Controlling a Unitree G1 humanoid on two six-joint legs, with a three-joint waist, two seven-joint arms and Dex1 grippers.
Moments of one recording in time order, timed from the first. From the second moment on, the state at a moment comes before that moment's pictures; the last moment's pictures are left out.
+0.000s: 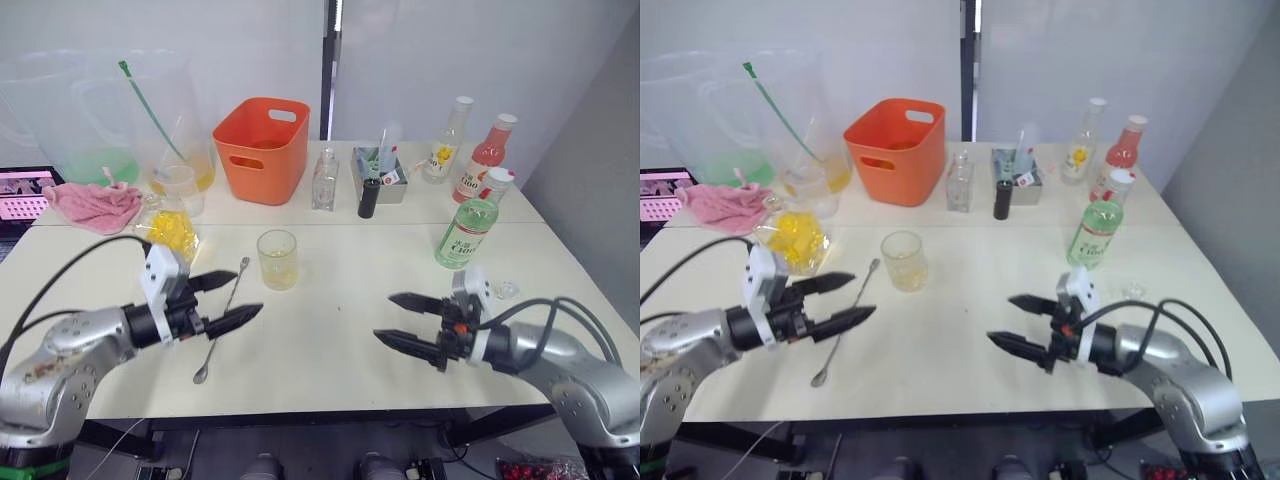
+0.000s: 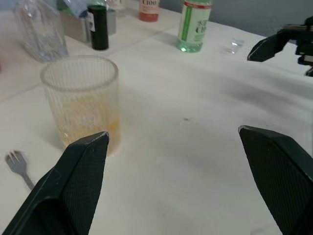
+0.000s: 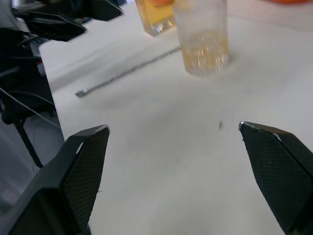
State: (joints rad) left arm -0.06 0.75 0.30 -0.41 -0.68 0.57 -0.92; right arm -0.08 -0.69 -0.11 -0.45 0.74 0.67 0.84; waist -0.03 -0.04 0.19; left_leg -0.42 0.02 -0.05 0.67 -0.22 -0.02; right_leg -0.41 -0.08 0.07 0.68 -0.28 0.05
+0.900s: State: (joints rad) left arm -0.10 0.79 0.41 -0.09 -0.74 0.37 -1.19; right arm 0.16 -0.57 -0.60 -0.12 0.66 0.31 0.76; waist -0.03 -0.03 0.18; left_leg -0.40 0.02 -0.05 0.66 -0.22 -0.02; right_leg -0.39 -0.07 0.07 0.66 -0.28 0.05
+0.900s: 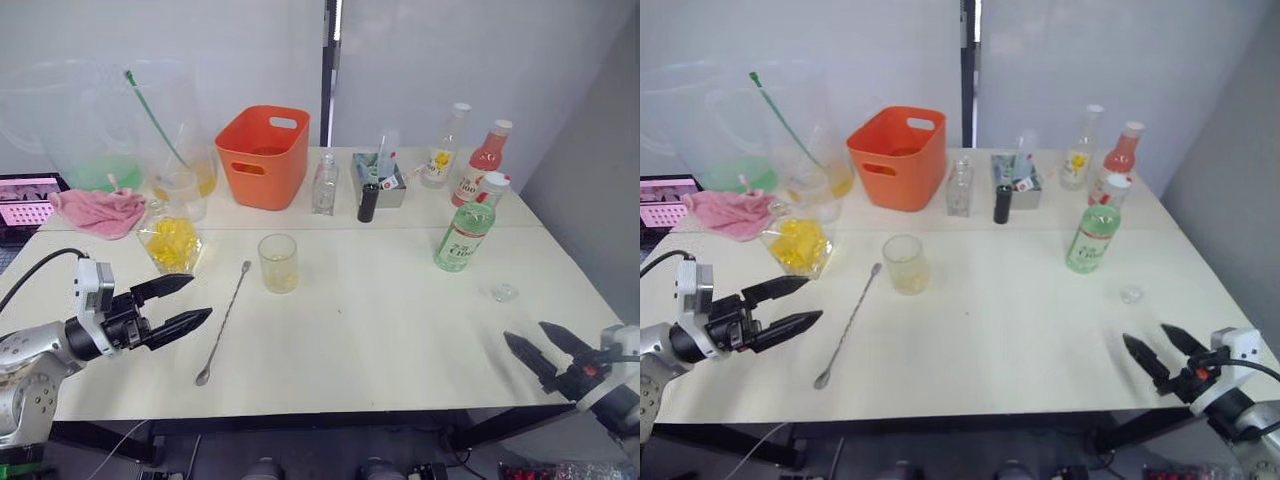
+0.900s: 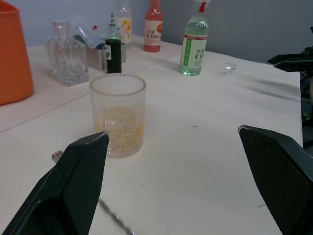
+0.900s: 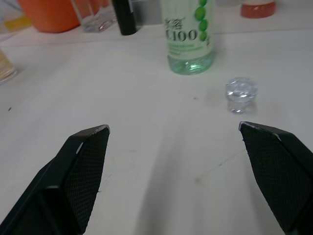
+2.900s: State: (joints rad) left arm -0.03 0.71 0.35 -0.27 -0.75 0.37 -1.06; right arm -0.68 -0.67 -0.17 -0.05 0.60 0.56 0.95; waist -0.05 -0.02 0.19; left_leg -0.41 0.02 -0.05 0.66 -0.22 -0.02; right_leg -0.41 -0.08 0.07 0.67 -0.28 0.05
